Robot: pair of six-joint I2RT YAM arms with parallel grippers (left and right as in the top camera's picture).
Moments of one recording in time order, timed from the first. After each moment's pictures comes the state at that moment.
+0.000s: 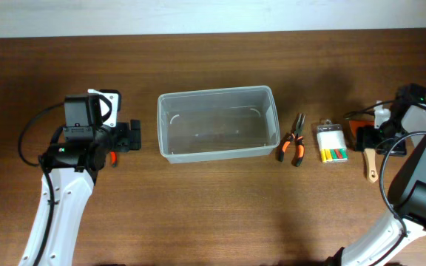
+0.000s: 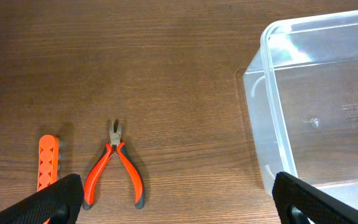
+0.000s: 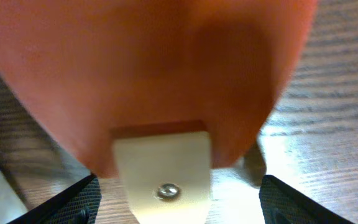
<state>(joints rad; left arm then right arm) 0.01 1.32 1.03 -0.63 0.03 0.06 -0.46 2.05 1.39 -0.85 0.03 -0.30</state>
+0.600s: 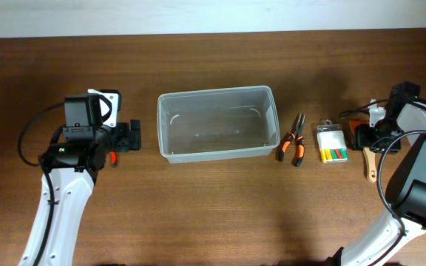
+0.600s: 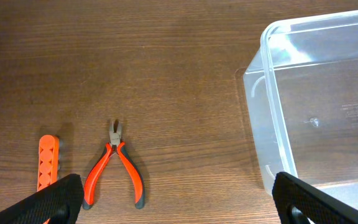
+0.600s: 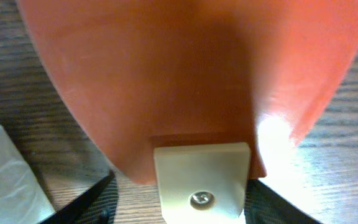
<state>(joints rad) 0.01 1.32 1.03 -0.63 0.03 0.06 -0.44 2.05 1.39 -0.86 0.01 -0.30</state>
